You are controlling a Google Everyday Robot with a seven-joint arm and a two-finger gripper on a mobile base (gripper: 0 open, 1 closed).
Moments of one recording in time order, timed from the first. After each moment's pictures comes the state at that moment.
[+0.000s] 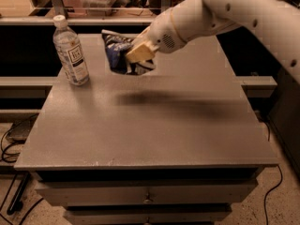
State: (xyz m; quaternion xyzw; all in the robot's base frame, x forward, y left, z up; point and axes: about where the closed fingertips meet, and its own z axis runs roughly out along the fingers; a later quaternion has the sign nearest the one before) arm 0.614 0.048 0.947 -0.59 0.67 0.24 0.39
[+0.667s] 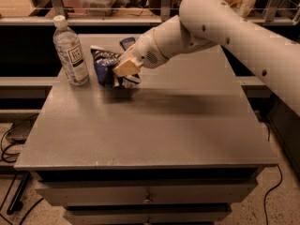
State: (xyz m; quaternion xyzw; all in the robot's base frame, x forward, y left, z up) arm 0.613 0.093 0.900 -0.59 0.66 0.28 0.38
